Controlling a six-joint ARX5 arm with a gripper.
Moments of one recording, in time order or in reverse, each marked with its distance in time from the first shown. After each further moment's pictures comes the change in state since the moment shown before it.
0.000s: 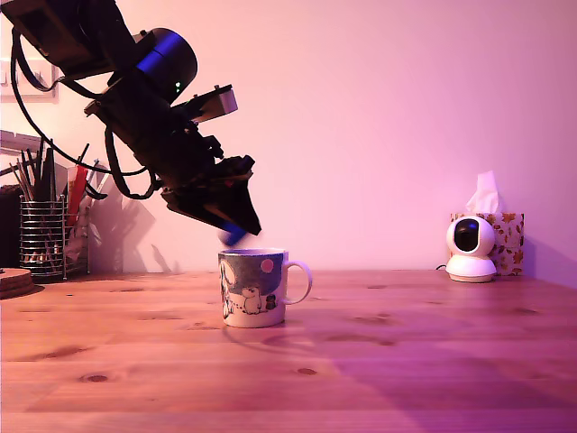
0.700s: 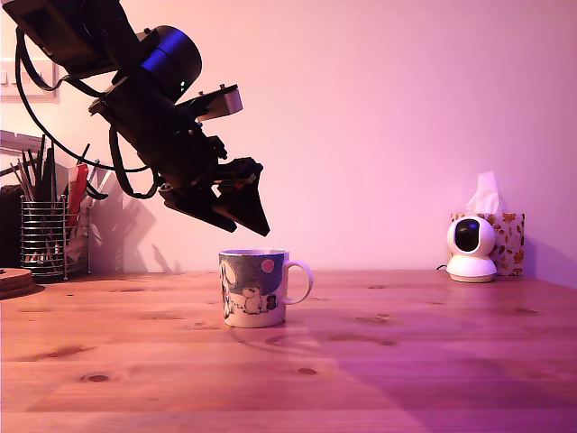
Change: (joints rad) arm -0.010 0.000 0.000 0.005 -0.029 0.030
